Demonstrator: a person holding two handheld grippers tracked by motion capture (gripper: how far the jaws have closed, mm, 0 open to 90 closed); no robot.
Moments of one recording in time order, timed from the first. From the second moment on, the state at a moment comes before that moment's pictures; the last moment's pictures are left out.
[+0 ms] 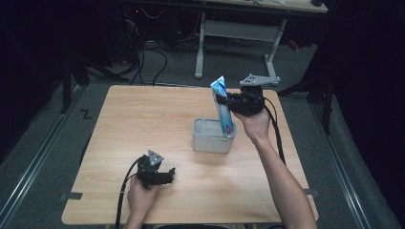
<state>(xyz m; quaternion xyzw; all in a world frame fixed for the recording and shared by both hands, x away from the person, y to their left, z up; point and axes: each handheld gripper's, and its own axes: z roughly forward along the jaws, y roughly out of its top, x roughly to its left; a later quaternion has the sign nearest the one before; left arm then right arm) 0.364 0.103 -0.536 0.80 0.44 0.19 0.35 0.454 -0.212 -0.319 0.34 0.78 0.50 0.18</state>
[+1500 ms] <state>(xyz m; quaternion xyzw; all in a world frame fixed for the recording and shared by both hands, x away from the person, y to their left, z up) 0.364 0.103 -0.536 0.80 0.44 0.18 0.35 0.474 -0.187 -0.358 0.35 0.79 0.47 0.19</state>
